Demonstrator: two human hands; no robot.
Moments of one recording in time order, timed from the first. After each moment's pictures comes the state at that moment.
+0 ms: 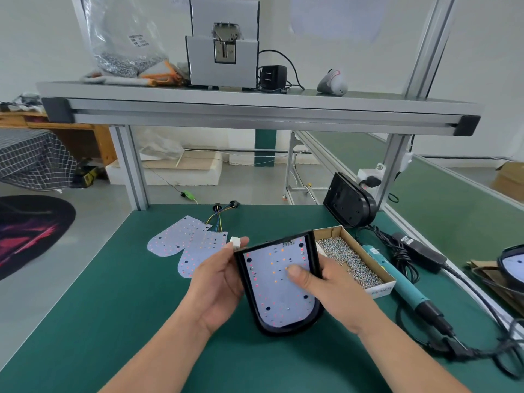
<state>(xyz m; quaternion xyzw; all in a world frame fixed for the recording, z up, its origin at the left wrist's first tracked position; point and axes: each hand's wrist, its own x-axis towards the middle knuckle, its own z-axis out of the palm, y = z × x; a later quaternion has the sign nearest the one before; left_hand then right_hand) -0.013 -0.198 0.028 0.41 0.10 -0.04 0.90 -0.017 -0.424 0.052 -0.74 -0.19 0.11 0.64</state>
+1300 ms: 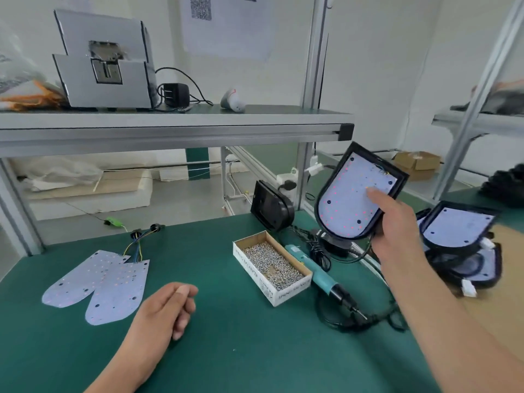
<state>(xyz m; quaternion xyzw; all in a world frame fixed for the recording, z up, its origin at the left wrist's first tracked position) -0.004 -0.212 -0.013 0.73 -0.04 0.03 0.68 0.012 -0.624 0.133 -0.52 0.10 -0.29 0.80</state>
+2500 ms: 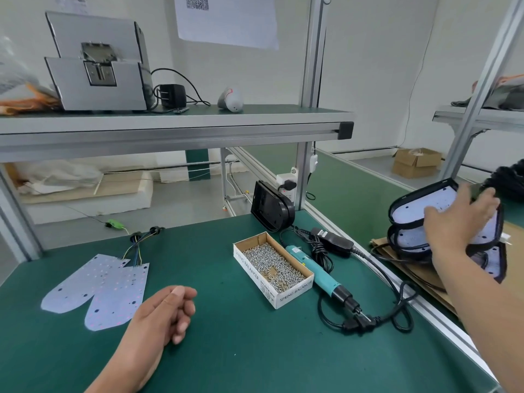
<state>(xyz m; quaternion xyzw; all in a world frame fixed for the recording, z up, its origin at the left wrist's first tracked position) -0.006 -0.210 -0.008 0.64 -0.06 -0.02 0.77 0.038 -0.781 0.091 -0.79 0.34 -0.46 0.24</state>
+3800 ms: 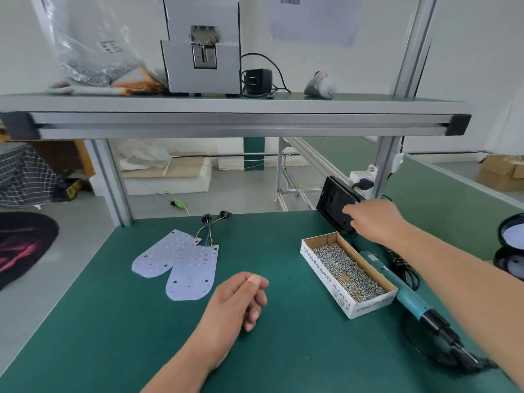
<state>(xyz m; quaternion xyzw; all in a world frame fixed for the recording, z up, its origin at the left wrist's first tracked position) -0.013 -0.212 0.001 0.67 -0.05 -0.03 0.74 0.176 -0.545 0.087 -0.97 -0.09 -0.09 -0.21</state>
